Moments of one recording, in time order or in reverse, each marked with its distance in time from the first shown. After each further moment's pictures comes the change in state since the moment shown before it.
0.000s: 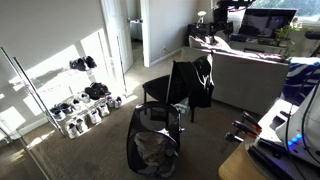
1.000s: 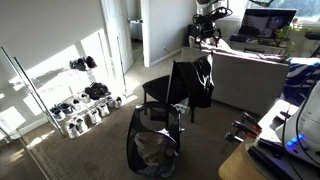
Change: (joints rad) arm 0.068 0.221 -0.025 0.174 -0.125 0.100 0.562
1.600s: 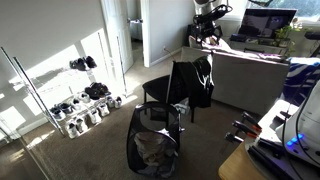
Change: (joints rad) arm 0.015 0.003 0.009 0.018 -0.071 -0.046 -0.027
